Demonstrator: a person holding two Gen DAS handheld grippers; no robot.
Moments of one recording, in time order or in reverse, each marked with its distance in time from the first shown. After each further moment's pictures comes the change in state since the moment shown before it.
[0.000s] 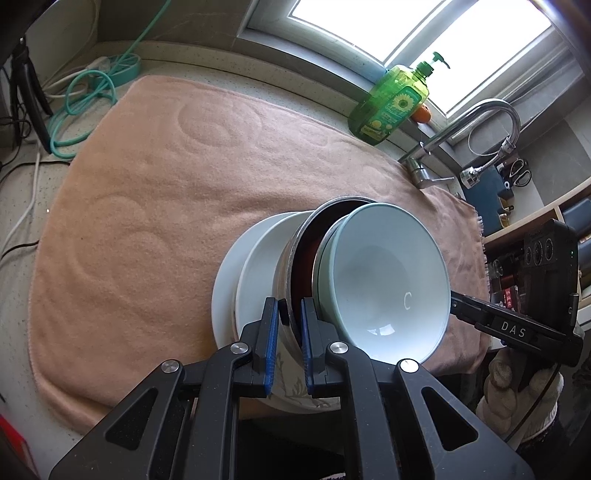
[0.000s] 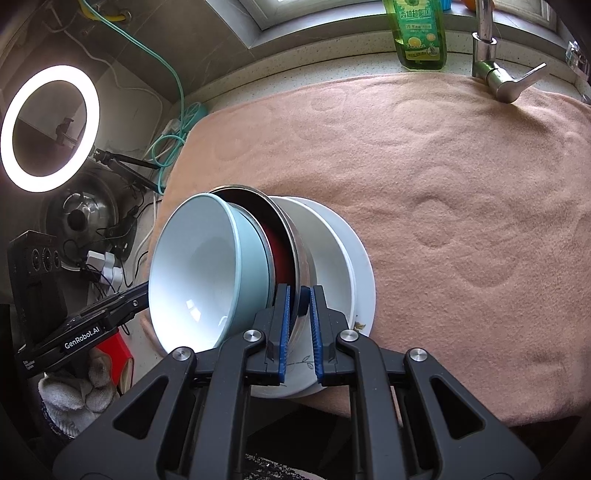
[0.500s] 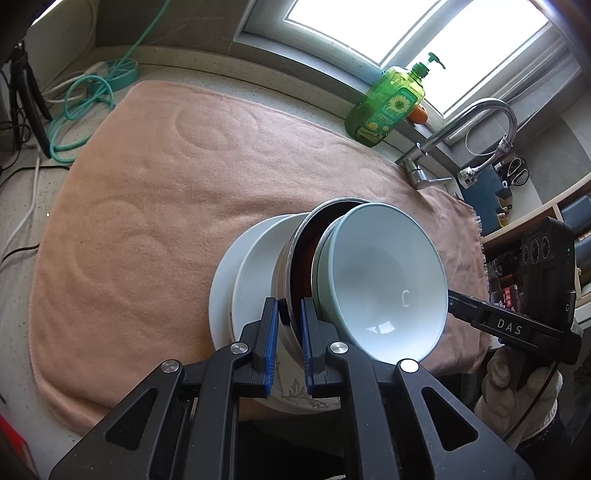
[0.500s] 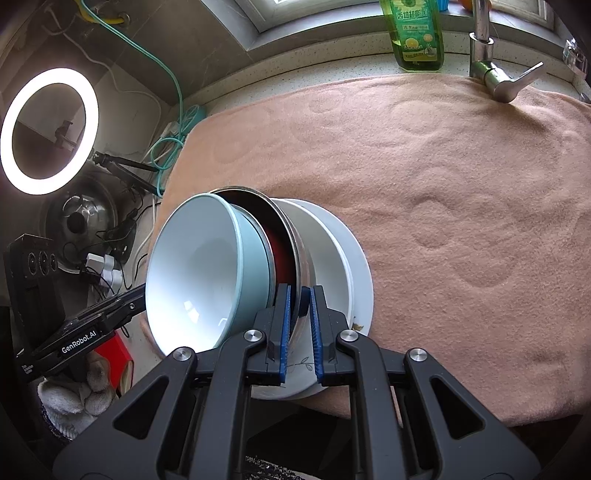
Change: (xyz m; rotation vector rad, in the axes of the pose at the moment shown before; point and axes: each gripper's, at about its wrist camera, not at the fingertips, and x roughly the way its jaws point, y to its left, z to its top) left arm -0.001 -0.003 -0.001 0.012 -0.013 -0.001; right arm -0.001 0.000 -0.001 0.005 -0.010 -0.003
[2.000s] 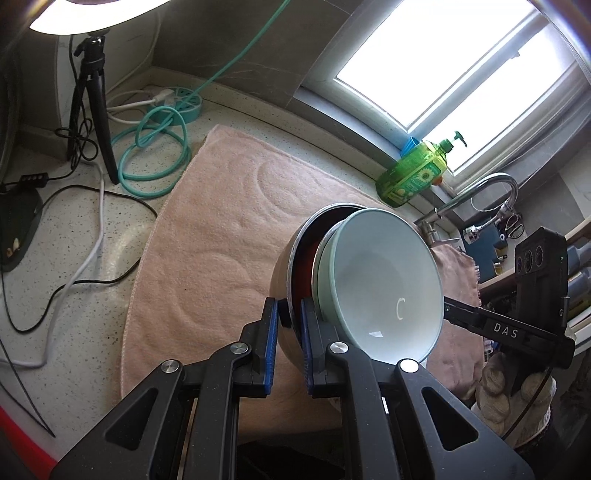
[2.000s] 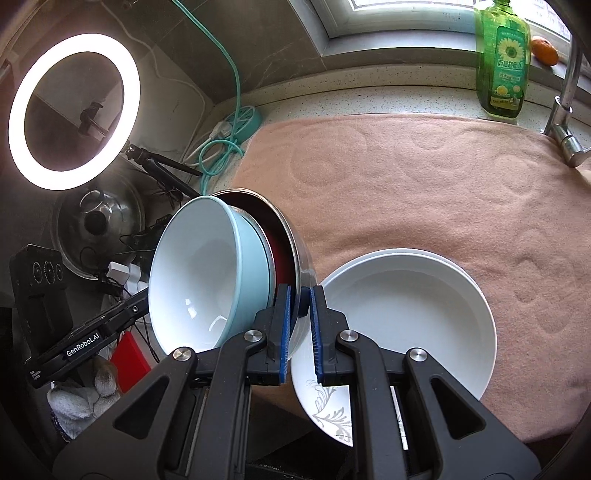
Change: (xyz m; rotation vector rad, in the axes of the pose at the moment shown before) left arm -0.065 0.093 0.023 -0.082 -0.136 -0.029; right arm 0.029 0.117 0.036 -0.081 -0.031 0.036
